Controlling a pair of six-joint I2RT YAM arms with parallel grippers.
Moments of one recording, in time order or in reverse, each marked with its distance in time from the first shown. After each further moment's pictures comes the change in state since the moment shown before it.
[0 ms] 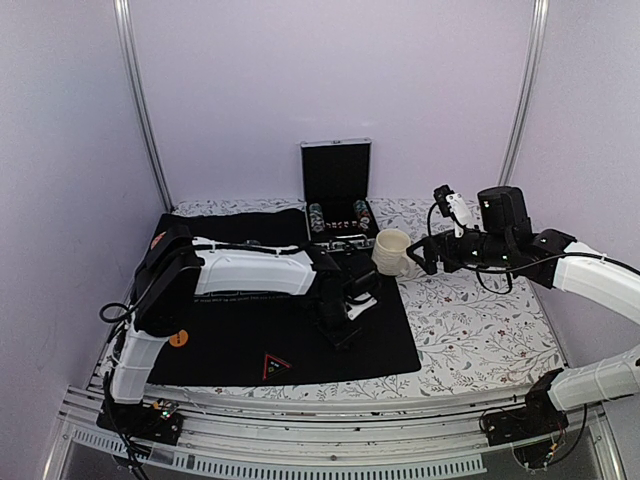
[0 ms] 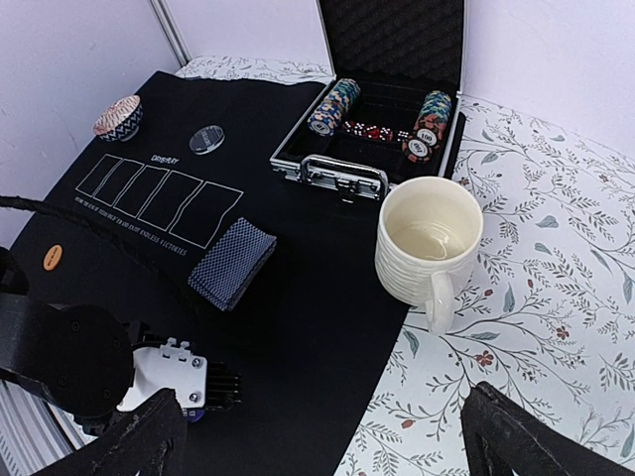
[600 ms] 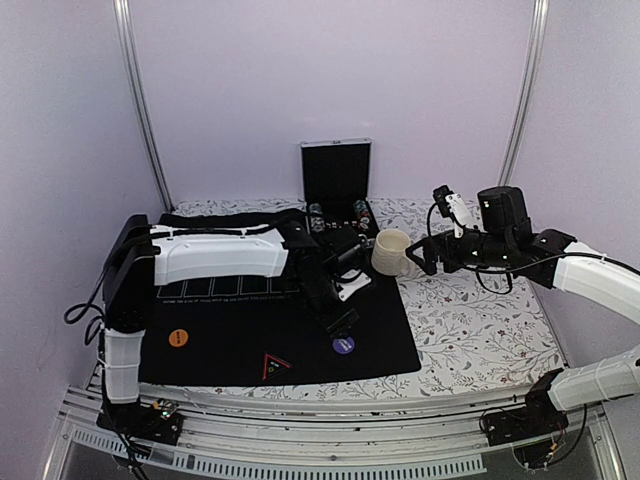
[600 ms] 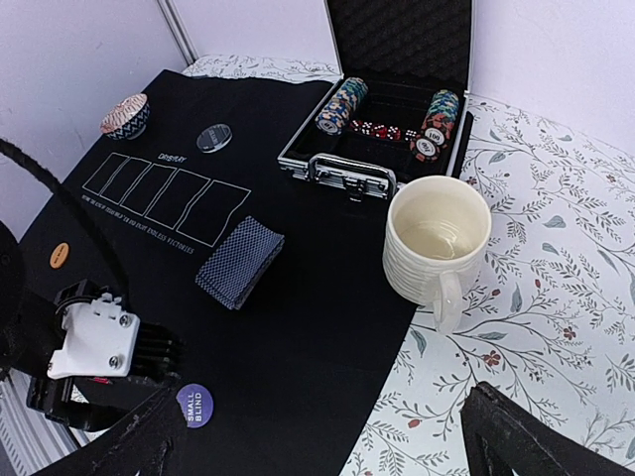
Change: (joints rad) left arm 0.026 -0.174 -0.056 -0.012 0.035 0.026; right arm 0.000 0.000 0.000 0.000 -0.019 0.003
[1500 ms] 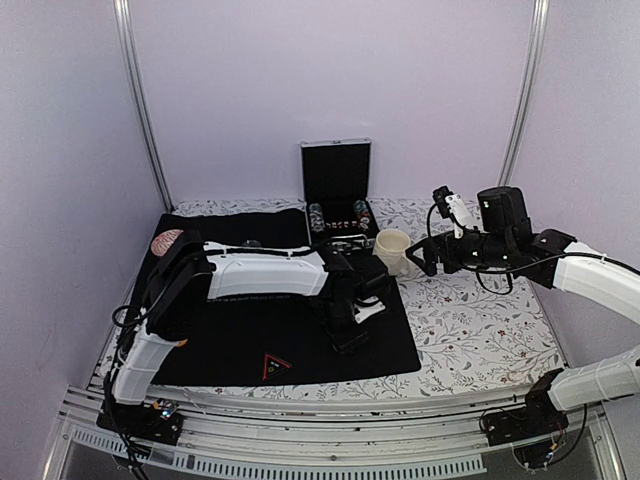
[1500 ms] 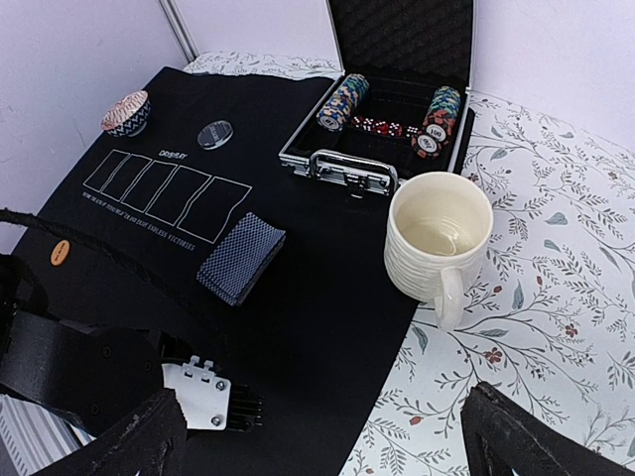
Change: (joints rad) left arm -0.045 0.248 0.185 -0.097 -0.048 0.048; right arm 0.000 0.000 0.000 -0.007 -0.004 0.000
